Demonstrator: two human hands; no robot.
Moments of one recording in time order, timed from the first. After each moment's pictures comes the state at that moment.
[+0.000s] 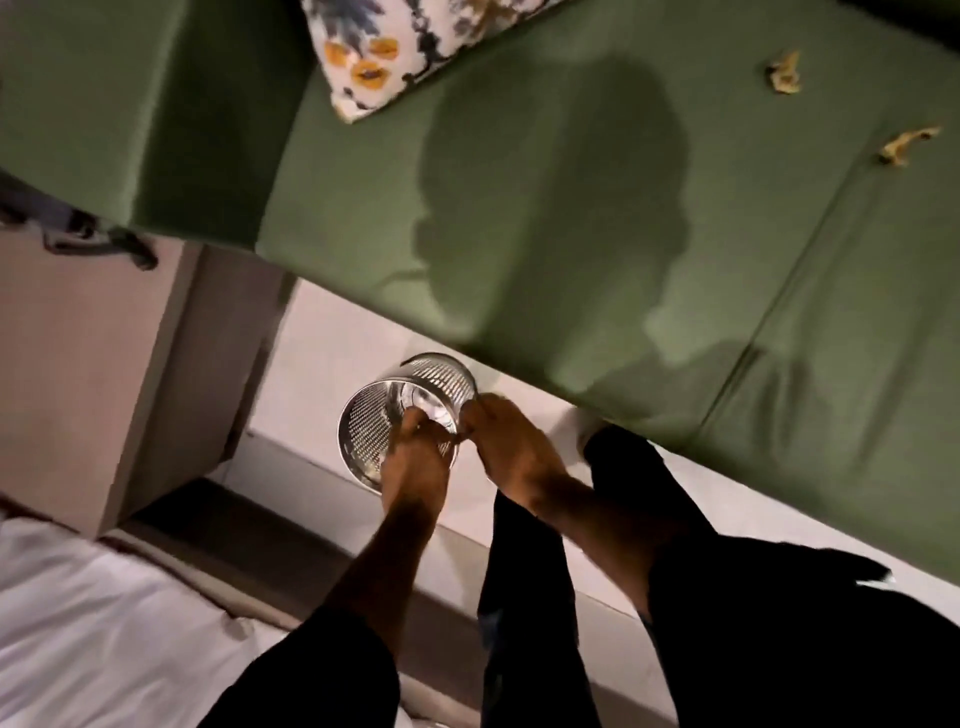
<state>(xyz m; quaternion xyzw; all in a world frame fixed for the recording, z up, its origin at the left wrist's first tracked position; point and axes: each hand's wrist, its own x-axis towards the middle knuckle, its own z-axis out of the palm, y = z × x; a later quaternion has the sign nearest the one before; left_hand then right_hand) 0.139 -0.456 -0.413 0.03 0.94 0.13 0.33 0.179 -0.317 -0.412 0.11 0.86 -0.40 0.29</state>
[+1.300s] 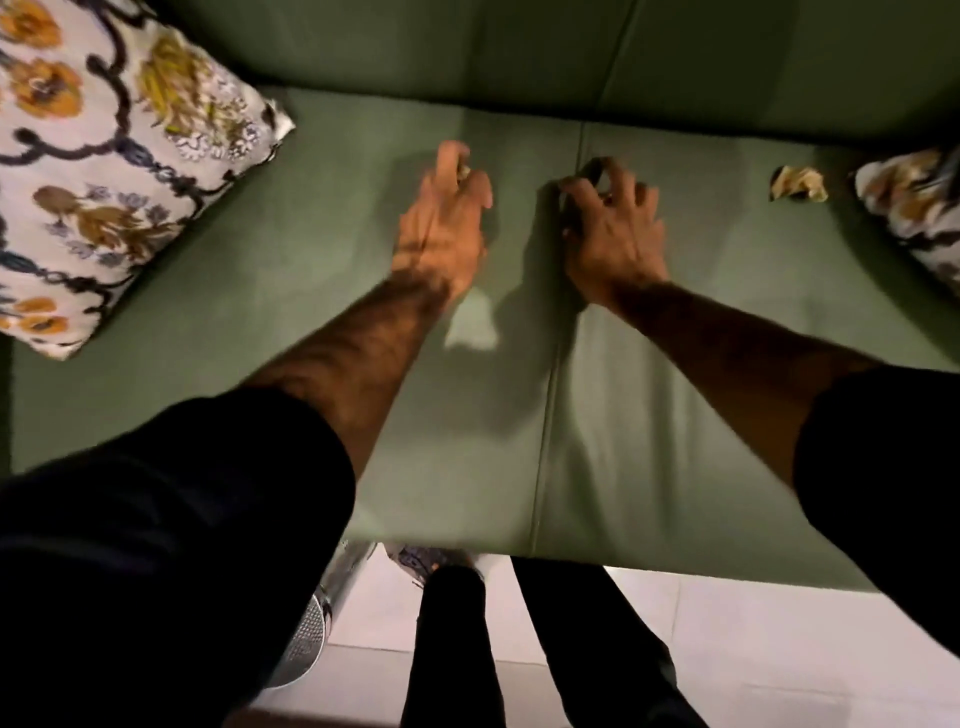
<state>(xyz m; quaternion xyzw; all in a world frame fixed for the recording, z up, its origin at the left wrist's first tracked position) -0.013 -0.002 -0.429 0.44 0.87 0.13 0.20 0.135 0.122 -0.432 0.41 0.88 -0.18 0.12</state>
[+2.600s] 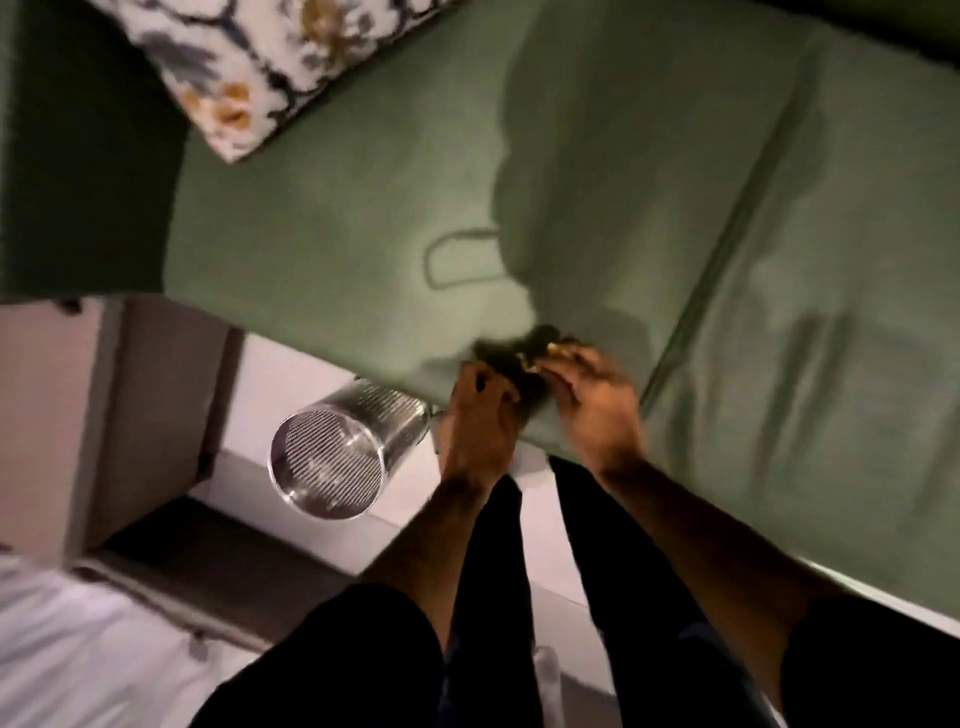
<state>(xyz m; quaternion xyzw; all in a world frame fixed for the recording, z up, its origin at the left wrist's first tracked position) 0.161 -0.271 -0.432 0.08 0.92 0.24 0.31 0.216 -0.134 -0.432 0.27 0.88 -0.38 0.04</state>
